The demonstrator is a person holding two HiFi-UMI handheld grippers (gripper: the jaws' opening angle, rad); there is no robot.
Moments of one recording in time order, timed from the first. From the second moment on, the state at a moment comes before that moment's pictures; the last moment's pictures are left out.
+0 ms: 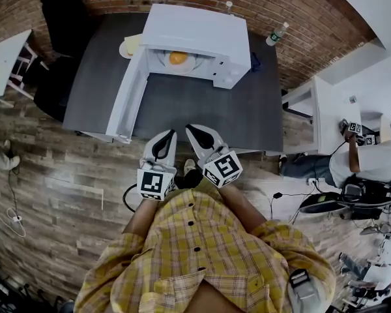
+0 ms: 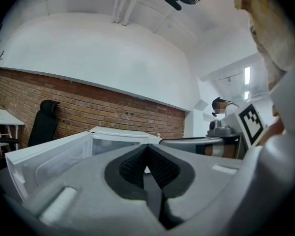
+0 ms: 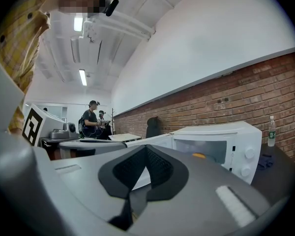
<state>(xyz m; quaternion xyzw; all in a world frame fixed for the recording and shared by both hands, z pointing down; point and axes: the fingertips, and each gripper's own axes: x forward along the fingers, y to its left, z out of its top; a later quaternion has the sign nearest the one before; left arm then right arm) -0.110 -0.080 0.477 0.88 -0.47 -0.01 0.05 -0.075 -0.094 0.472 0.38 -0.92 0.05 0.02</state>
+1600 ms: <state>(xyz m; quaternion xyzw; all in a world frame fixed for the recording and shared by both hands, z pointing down) -0.096 -0.187 0.507 0.87 -0.48 0.05 0.08 -0.014 -0.317 0.633 0.36 -0.68 0.58 -0.26</state>
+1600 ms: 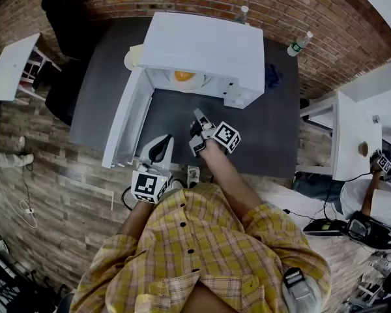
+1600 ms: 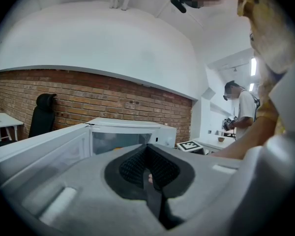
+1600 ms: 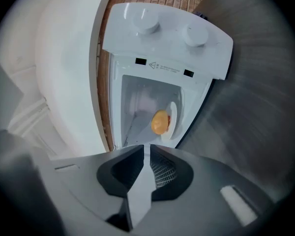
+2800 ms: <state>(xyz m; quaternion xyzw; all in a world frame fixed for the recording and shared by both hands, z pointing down) -0.084 -0.217 0.529 0.87 -0.48 0.06 0.11 -0.021 -0.405 0.706 0.39 -0.59 0.65 -0.27</state>
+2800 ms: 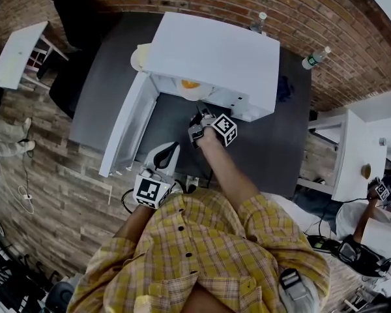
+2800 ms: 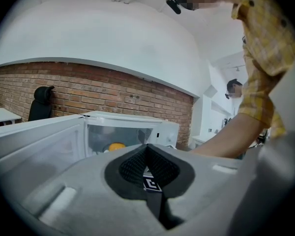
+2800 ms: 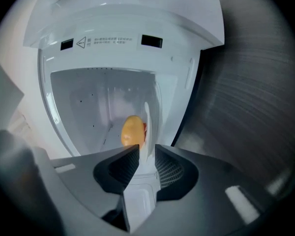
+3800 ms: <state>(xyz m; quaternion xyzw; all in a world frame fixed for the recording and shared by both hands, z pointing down) -0.088 -0.225 0.539 0.86 -0.49 0.08 0.12 -0.024 -0.435 0.717 0.42 -0.56 0.66 -0.27</state>
